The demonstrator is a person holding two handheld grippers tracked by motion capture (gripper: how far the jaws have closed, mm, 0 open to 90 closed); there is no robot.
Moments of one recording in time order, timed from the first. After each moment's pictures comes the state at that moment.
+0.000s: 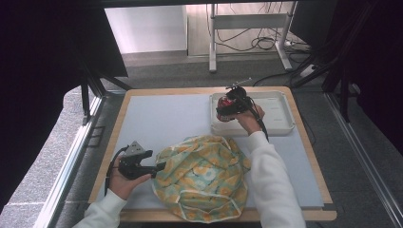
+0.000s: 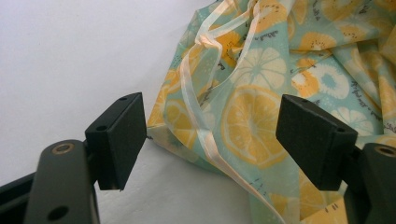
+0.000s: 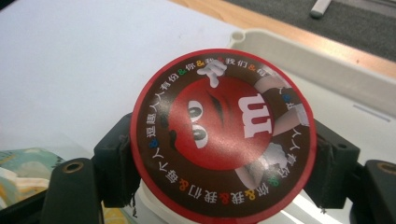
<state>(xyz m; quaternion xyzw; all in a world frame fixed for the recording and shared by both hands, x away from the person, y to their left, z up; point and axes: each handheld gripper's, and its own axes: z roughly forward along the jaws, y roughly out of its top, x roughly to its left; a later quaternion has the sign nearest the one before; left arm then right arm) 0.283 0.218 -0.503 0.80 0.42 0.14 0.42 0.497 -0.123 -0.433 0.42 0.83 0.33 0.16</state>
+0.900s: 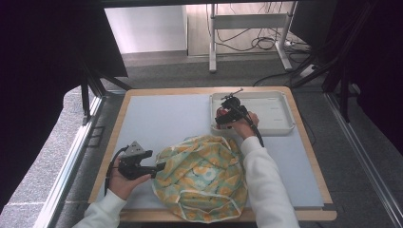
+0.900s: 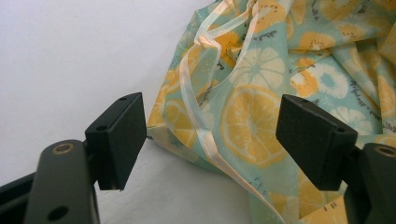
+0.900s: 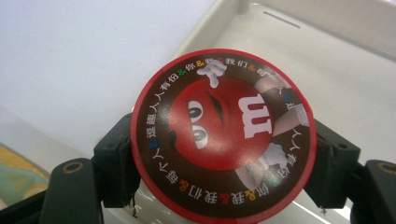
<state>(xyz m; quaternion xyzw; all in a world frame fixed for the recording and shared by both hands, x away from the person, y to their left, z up) 0.283 0.219 -0.502 0.80 0.42 0.14 0.42 0.506 -0.114 -0.480 0.43 0.84 0.28 0.16</state>
